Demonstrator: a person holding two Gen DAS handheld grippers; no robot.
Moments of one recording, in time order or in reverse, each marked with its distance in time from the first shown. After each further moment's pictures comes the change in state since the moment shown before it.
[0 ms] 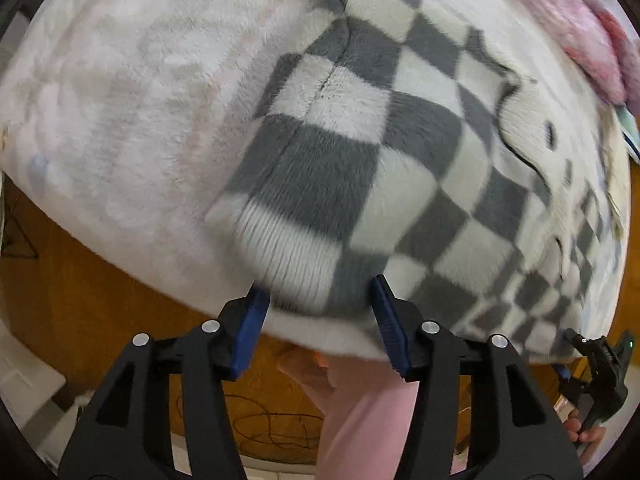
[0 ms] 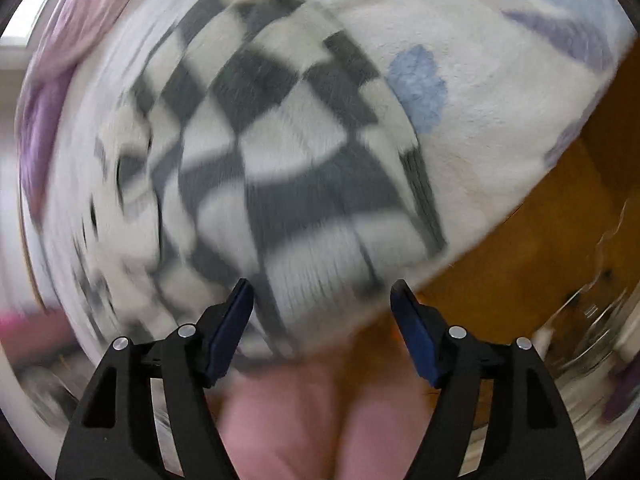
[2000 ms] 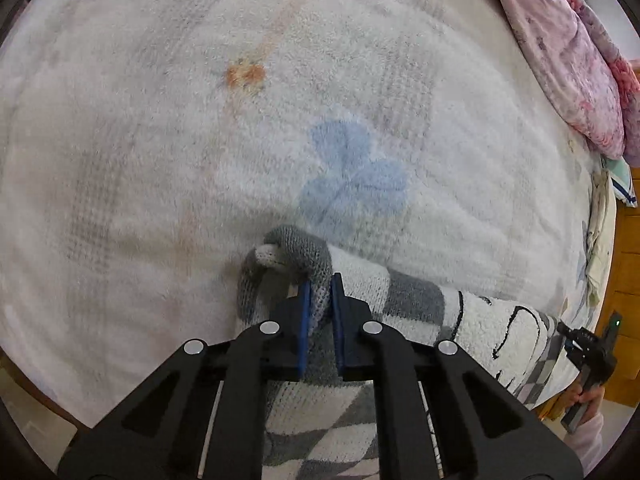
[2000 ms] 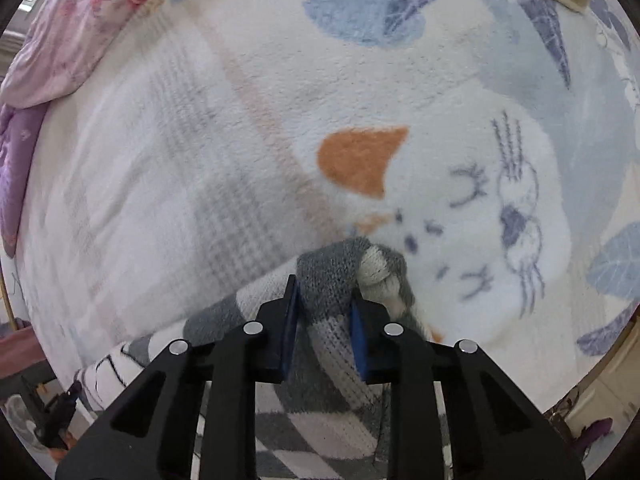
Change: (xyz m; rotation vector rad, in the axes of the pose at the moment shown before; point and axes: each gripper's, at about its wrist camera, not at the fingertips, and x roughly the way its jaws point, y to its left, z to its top) left arm -0.004 -0.049 0.270 0.068 -0.012 -0.060; right arm 0.038 0.128 0.235 -0.180 -0.047 -0.157
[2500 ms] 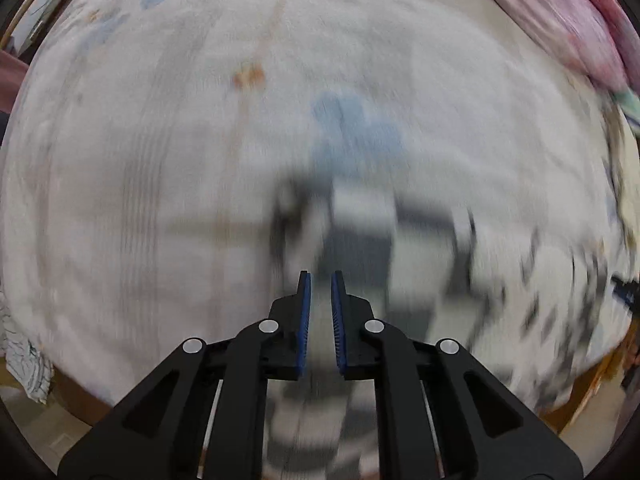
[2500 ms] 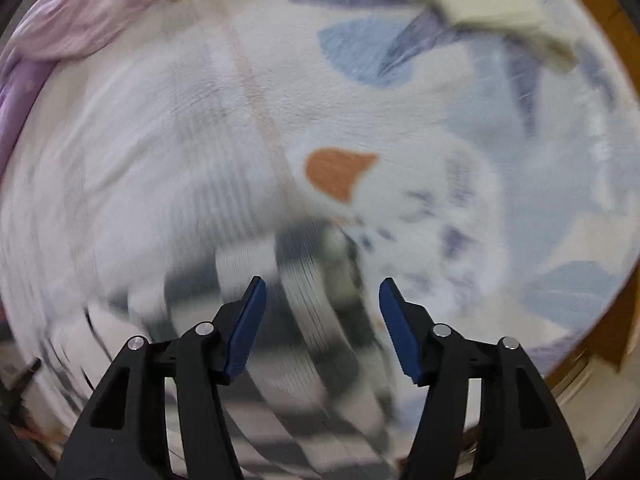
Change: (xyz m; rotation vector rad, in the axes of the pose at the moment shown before) left arm -0.036 -0.018 -0.064 0.195 0.007 0.162; right arm -0.053 0.014 -0.028 -0.192 -0.059 -0.135
